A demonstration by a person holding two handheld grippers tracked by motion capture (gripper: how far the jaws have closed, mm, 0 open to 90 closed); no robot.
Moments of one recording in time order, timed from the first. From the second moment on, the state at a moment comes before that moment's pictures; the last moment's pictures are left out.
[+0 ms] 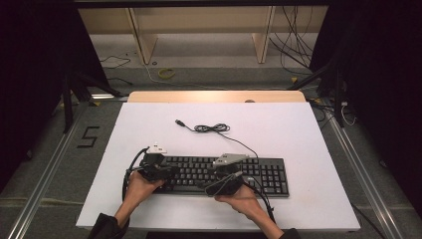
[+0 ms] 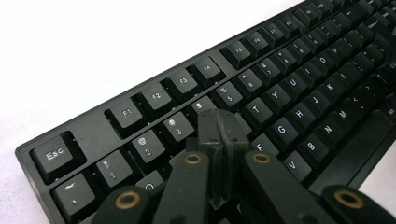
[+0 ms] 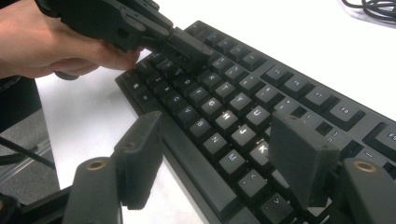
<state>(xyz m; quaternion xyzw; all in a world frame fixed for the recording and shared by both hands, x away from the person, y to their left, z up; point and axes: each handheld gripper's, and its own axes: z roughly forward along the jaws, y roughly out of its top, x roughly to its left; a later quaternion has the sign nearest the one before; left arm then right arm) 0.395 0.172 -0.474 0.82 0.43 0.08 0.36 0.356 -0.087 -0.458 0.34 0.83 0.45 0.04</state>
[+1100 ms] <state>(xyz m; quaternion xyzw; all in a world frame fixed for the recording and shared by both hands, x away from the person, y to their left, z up) 0.381 0.185 -0.460 0.80 0.42 0.05 0.43 0.357 -0.081 -0.461 0.32 0.83 0.44 0.04</state>
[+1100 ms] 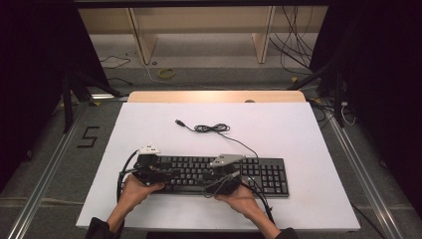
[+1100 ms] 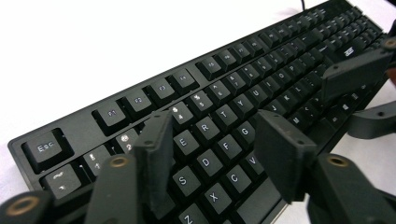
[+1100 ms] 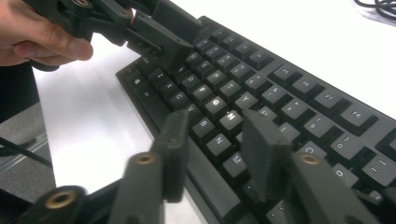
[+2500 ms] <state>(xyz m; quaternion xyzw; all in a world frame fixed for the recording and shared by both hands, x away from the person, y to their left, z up) 0.355 0.195 -0.455 0.78 0.41 0.07 0.47 0.367 -0.066 -0.473 0.32 0.85 0.41 0.05</state>
